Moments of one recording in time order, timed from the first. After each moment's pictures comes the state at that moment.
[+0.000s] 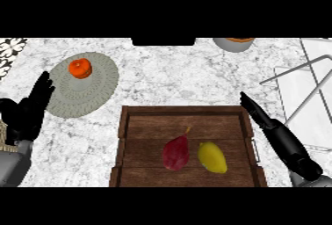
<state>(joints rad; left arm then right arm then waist) -0.22 0.59 -0.20 -1.31 0.37 0.31 -0.01 -0.07 -0.50 0.33 -1.62 -0.15 0.03 -0.16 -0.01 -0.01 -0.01</state>
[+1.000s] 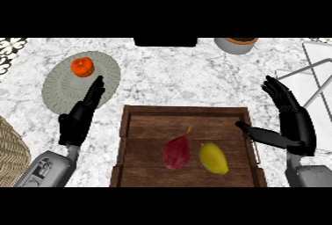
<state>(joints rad) -0.25 0.40 -0.37 -1.39 0.25 0.30 -0.04 -0.11 -0.31 0.10 -1.51 -0.17 -0.23 -0.25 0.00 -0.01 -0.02</state>
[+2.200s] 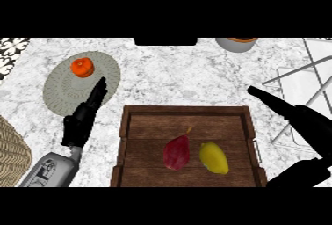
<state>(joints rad) -0.23 0.36 -0.34 -1.38 0.19 0.27 -0.03 -0.24 -0.78 0.30 -2.01 -0.06 0.24 0.56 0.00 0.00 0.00</state>
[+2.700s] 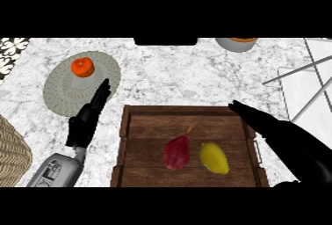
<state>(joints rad) -0.22 0.30 -0.30 -1.37 0.13 0.23 -0.03 -0.28 -0.65 0.40 -2.15 0.06 0.32 0.86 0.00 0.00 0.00</state>
